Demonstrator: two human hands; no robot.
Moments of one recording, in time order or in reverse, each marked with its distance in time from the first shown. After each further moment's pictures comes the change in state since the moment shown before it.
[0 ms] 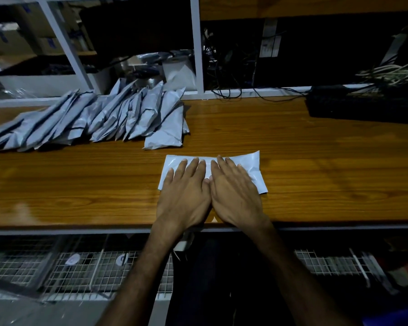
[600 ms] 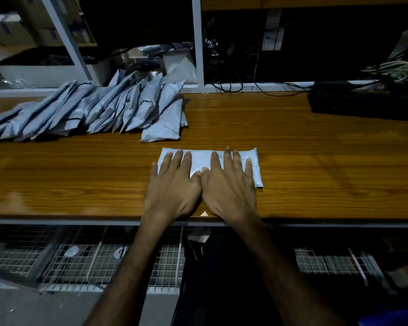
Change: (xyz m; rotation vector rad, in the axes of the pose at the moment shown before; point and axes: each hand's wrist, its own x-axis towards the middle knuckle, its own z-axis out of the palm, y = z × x) left_hand 0.003 -0.009 -0.001 0.081 0.002 -0.111; right_hand -0.001 -0.010 0.004 -0.048 0.030 0.176
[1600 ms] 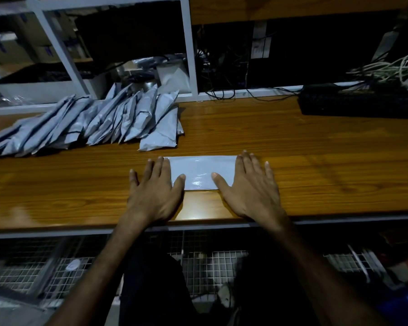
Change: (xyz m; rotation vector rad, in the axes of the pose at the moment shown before) left_hand 0.003 -0.037 -0.010 0.064 -0.058 -0.036; right_hand 0.002 0.050 -0.013 0.009 -0.090 0.083
